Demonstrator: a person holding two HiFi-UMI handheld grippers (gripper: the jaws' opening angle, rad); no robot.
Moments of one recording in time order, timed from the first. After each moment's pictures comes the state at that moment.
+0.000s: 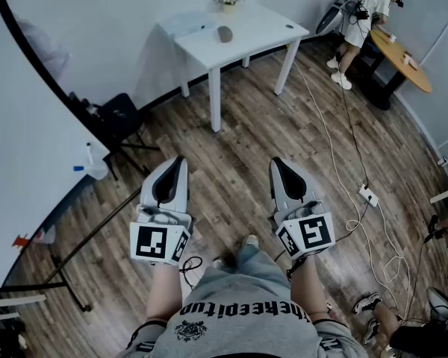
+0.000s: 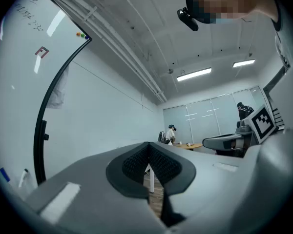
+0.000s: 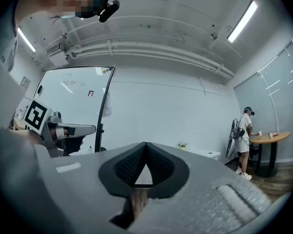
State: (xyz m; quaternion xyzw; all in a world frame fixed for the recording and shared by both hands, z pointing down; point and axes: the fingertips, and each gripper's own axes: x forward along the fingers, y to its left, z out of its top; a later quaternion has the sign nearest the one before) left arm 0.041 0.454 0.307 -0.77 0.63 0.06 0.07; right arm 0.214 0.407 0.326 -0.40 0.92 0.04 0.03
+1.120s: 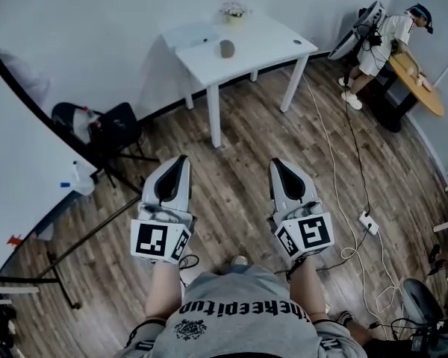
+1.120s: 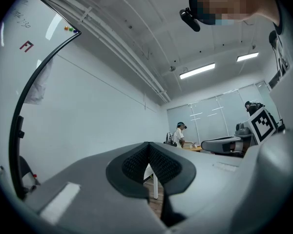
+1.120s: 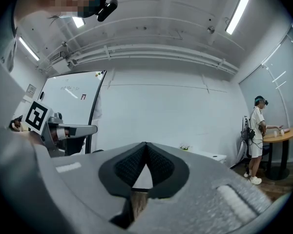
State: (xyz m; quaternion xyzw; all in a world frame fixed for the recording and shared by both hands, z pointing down) left arm 0.097 0.353 0.292 -0.75 0.66 0.06 0.08; right arm 0.261 0.293 0.317 -0.36 0.93 0.04 0.04
